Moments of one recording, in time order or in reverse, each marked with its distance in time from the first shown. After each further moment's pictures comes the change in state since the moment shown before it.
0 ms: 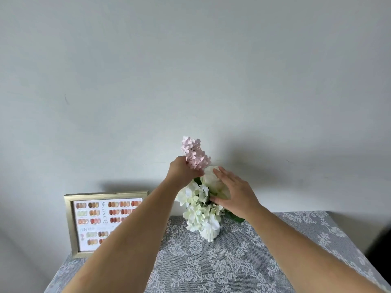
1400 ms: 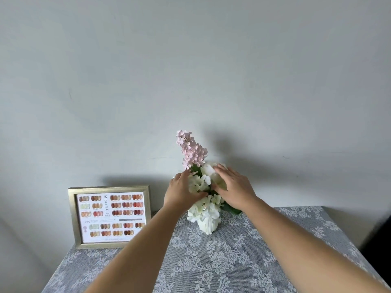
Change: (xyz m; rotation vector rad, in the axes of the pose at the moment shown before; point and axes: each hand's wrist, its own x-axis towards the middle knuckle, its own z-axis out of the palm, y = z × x) left_hand -0.050 -0.049 0.026 0.294 0.039 0.139; right_hand -0.001 -0.004 -0.002 -0.071 0.003 0.032
